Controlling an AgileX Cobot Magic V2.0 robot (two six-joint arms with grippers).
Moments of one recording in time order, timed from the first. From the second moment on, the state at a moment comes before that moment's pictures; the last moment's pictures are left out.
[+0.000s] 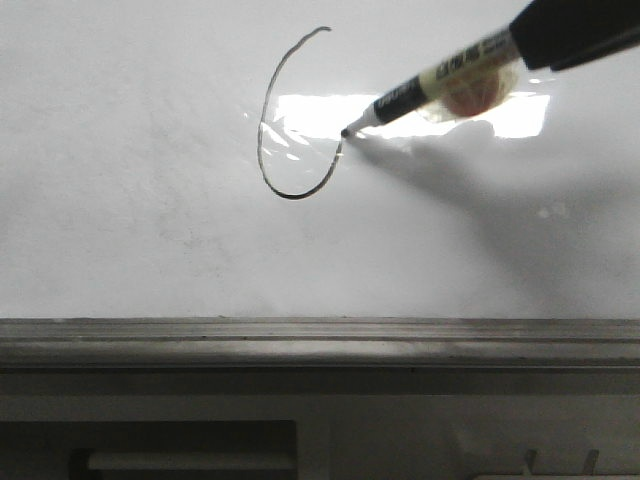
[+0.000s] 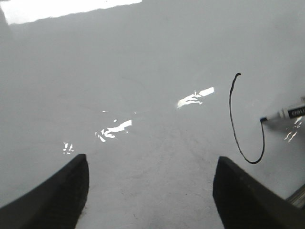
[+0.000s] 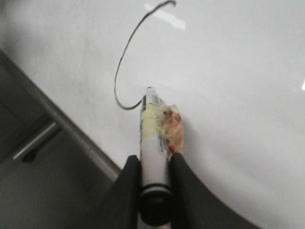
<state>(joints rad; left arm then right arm) -0.20 0.67 -0.61 -0.91 0.50 0.92 0.52 0.90 -0.73 0.43 0.48 -0.41</state>
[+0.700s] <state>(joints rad) -0.23 0.69 -0.61 -1.07 0.64 1.11 0.66 1.02 -0.94 0.43 0.74 -0.41</state>
